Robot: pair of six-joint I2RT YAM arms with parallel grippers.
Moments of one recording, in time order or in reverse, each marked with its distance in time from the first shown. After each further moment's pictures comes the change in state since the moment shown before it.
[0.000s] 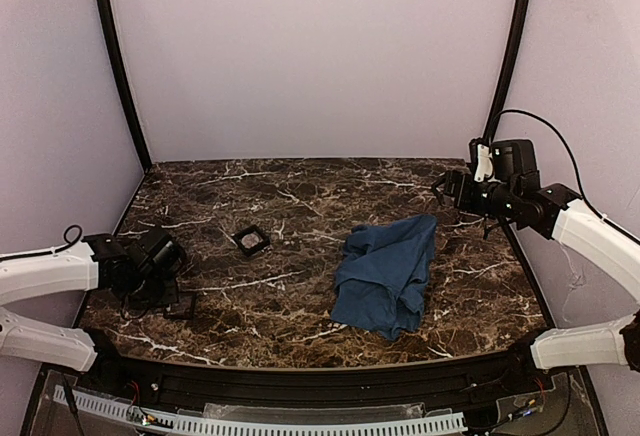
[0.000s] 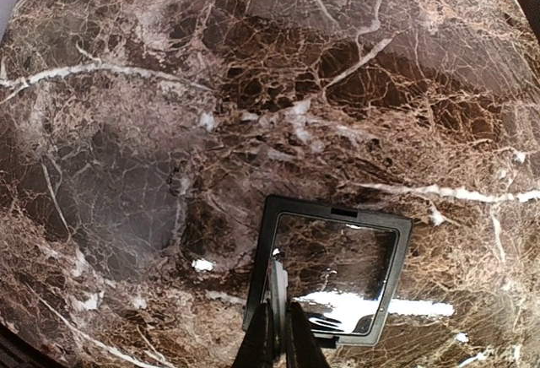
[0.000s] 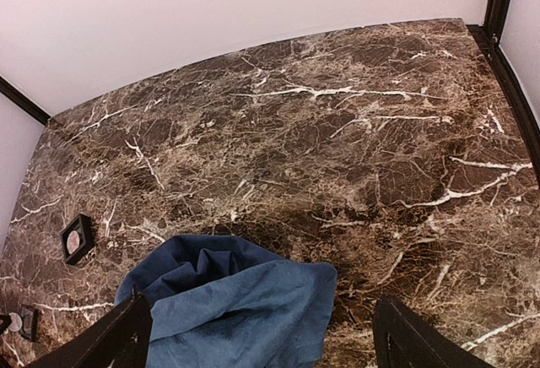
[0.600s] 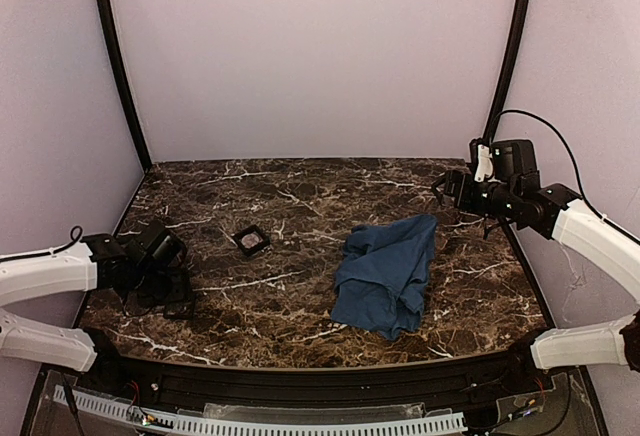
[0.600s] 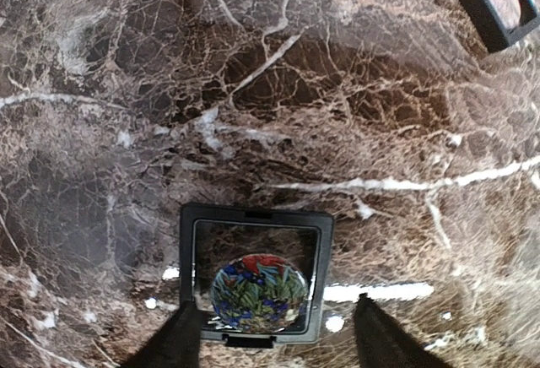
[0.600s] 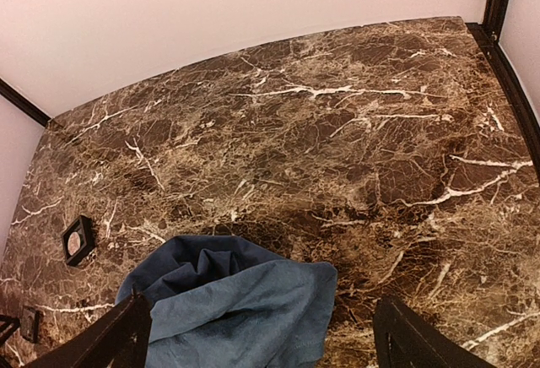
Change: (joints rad) left arm 0.002 -0.009 0.000 0.098 0.101 0.066; right arm -0.001 0.000 -0.001 0.000 0.000 0.008
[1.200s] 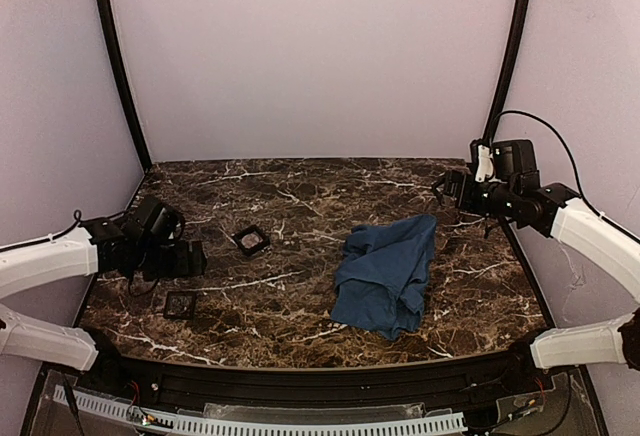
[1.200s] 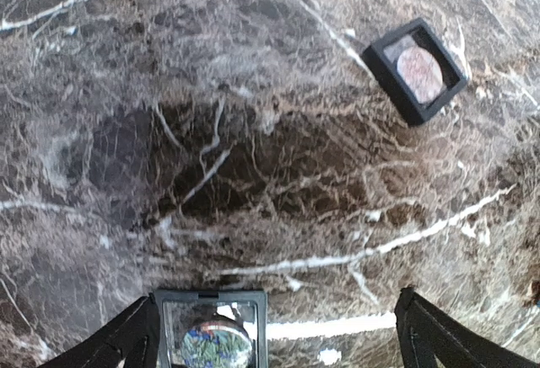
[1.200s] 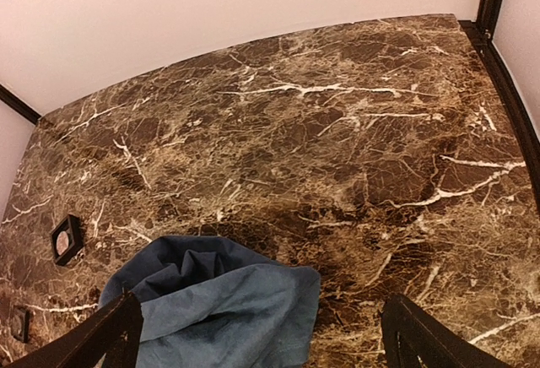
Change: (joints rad) left arm 0.061 0.027 0.091 0.119 0.008 0.161; right arm -0.024 0.015 0.000 0.001 -0.014 -0.024
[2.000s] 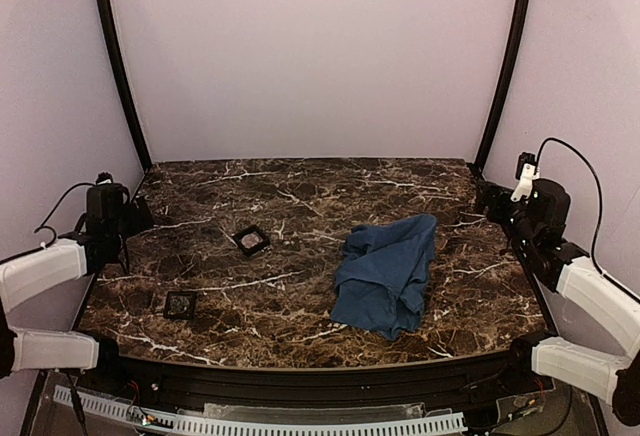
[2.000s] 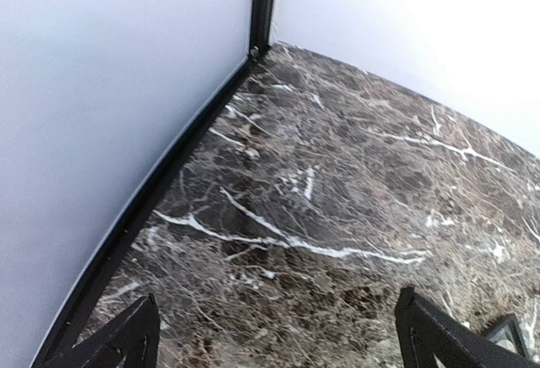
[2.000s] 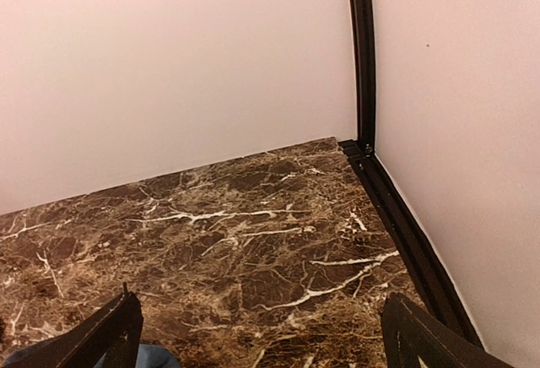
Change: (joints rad) left arm 0.480 -0.016 -0.094 0.576 -0.208 0.291; right arm -0.199 -0.257 -0.370 0.484 0.158 -0.163
